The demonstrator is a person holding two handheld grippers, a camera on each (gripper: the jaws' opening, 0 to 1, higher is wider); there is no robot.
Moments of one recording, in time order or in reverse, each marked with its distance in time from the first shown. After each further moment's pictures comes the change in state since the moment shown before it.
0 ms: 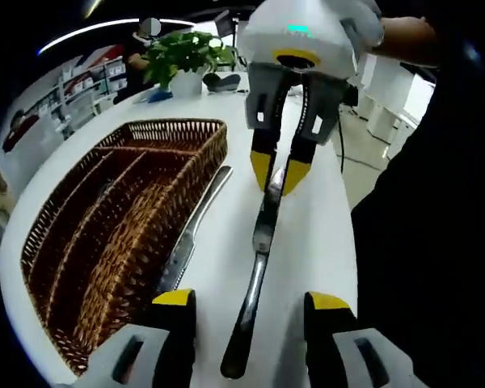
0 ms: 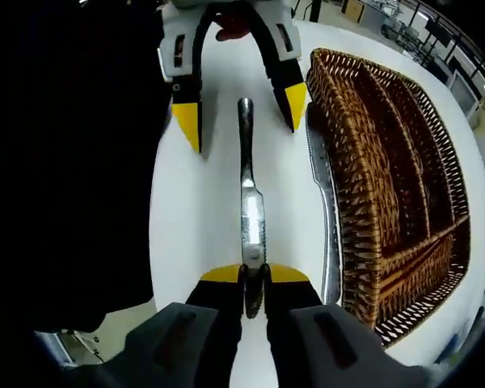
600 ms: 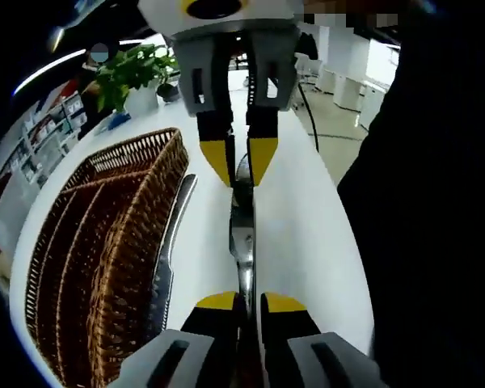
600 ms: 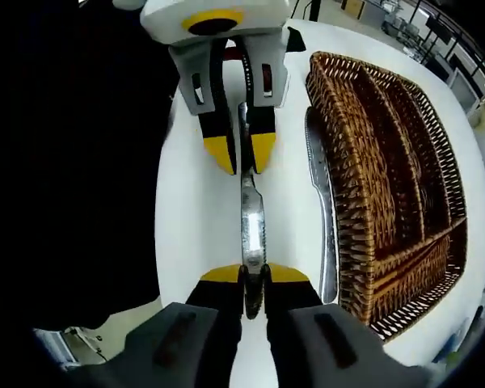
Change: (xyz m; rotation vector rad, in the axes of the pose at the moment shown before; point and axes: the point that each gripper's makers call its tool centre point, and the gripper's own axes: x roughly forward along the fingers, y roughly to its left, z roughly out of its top) left arm 0.015 -0.008 0.008 0.245 0.000 -0.041; right arm -0.007 0.000 0.005 -0.001 0.014 0.006
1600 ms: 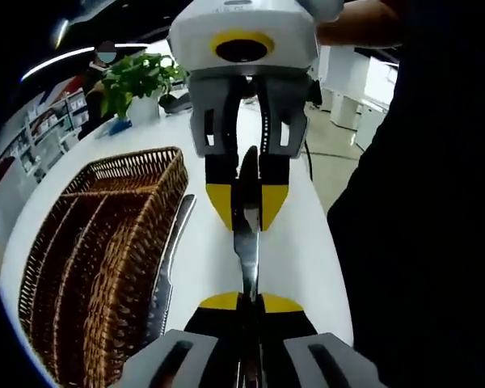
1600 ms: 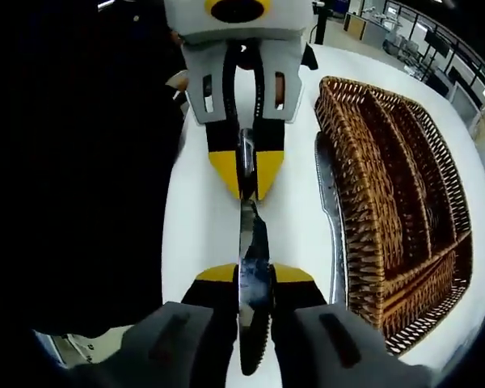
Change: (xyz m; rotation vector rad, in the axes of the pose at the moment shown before) left arm -0.010 -0.004 0.019 -0.090 -0.089 -0.044; right arm 0.002 0.007 0.019 -0.028 -0.155 0.021
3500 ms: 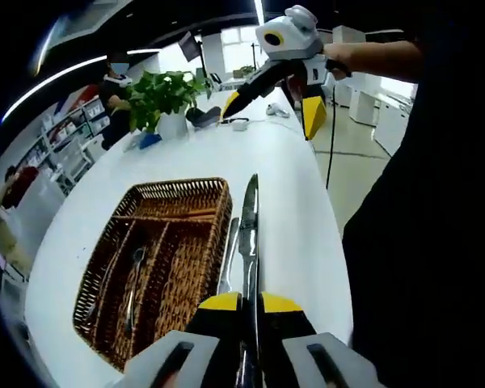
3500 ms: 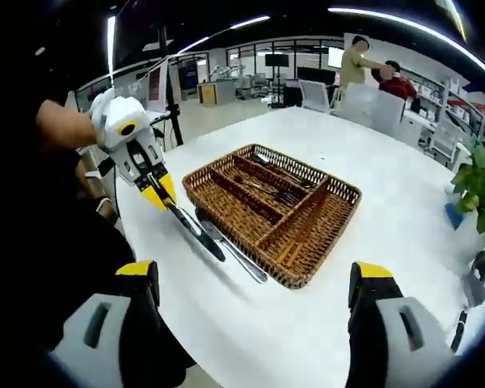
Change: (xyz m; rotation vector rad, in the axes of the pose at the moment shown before) left arm -0.085 0.037 0.045 0.014 0.007 0.141; right arm -0.165 -0.044 -0.047 0.625 -0.482 -0.488
